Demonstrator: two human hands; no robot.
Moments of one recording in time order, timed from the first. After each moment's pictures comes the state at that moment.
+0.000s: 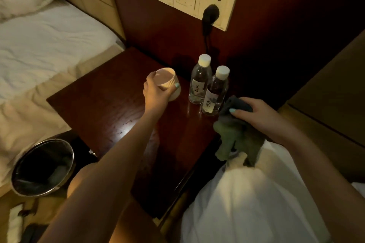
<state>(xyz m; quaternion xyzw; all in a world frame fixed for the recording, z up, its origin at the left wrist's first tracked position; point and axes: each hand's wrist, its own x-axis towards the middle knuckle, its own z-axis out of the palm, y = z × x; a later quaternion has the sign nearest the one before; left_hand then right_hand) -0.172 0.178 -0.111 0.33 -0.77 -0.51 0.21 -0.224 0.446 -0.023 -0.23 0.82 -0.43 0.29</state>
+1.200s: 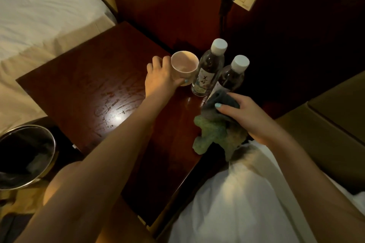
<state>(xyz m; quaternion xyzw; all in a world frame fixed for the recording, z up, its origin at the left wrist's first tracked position) -0.208 0.160 -0.147 0.24 -0.93 -0.21 0.18 -0.225 0.390 -0.059 -0.16 0.77 -0.50 0.35</state>
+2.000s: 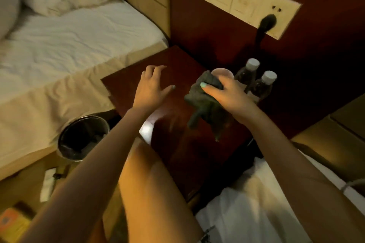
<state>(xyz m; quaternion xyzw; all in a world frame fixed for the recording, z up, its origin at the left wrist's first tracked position) -0.050 0.101 -0.074 0.25 -0.91 -0.22 0.23 -0.152 0.299 -0.002 -0.34 0.75 -0.49 0.27</state>
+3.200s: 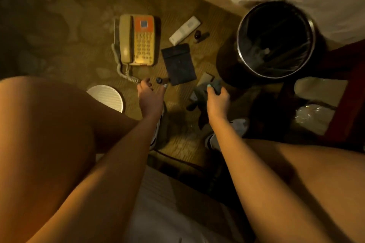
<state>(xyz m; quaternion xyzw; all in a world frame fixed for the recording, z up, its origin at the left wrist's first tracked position) 0.406 0.095 -0.415 0.86 -0.25 -0.32 0.30 0.241 0.056 -0.358 -0.30 0.75 -0.26 0.54</state>
